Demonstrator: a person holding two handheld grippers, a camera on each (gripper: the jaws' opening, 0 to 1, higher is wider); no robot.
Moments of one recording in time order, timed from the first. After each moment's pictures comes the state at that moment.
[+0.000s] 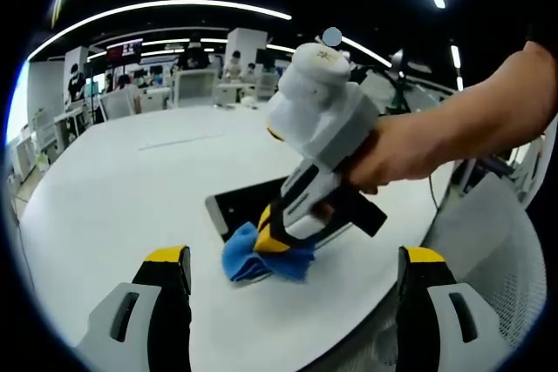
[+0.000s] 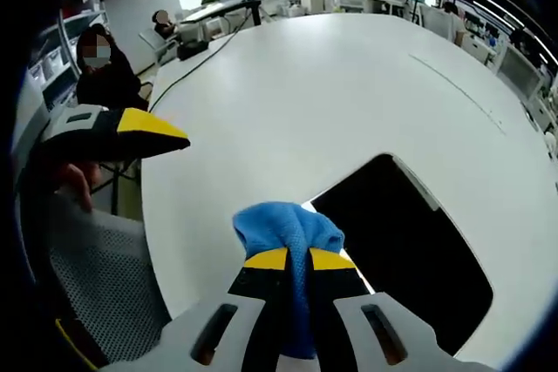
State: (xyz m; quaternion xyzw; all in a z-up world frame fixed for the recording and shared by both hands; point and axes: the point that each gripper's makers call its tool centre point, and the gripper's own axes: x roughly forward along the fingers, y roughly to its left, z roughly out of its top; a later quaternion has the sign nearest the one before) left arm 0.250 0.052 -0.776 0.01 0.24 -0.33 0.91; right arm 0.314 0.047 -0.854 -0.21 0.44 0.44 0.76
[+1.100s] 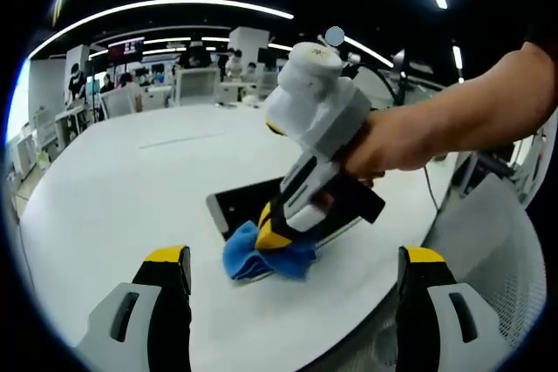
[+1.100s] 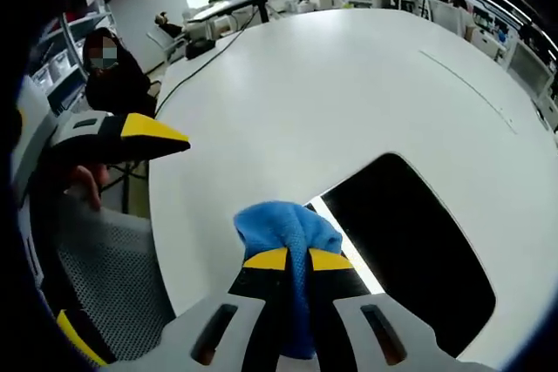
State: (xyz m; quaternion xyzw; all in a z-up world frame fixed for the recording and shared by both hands) left arm 0.250 0.052 -0.777 0.01 0.24 -0.33 0.91; right arm 0.315 0.047 -0.854 -0.20 0.45 0.46 0.74
